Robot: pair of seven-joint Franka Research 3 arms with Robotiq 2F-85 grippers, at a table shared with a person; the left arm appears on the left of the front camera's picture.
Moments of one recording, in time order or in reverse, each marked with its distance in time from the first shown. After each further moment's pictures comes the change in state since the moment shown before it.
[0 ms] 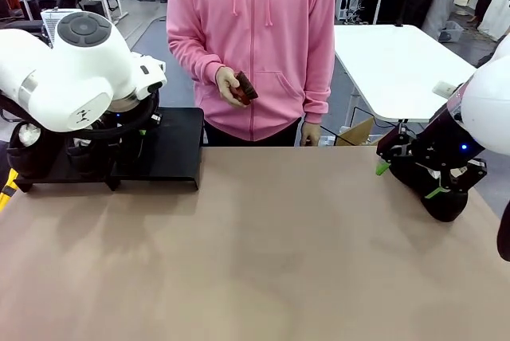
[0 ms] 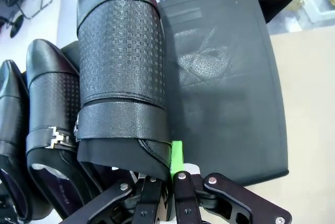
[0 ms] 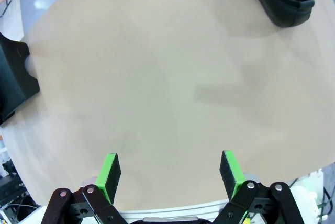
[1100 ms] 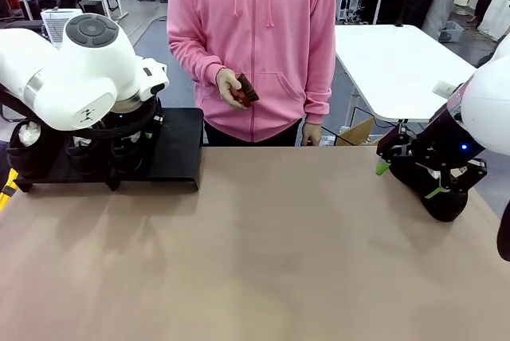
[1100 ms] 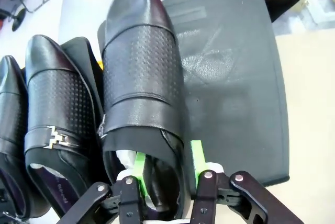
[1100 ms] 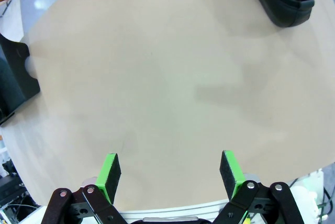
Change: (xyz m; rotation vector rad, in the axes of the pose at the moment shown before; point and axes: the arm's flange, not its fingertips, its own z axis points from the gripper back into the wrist) left arm 0.005 -0.001 -0.003 0.013 0.009 0.029; right arm 0.000 0.000 0.000 0.000 0.000 0.000
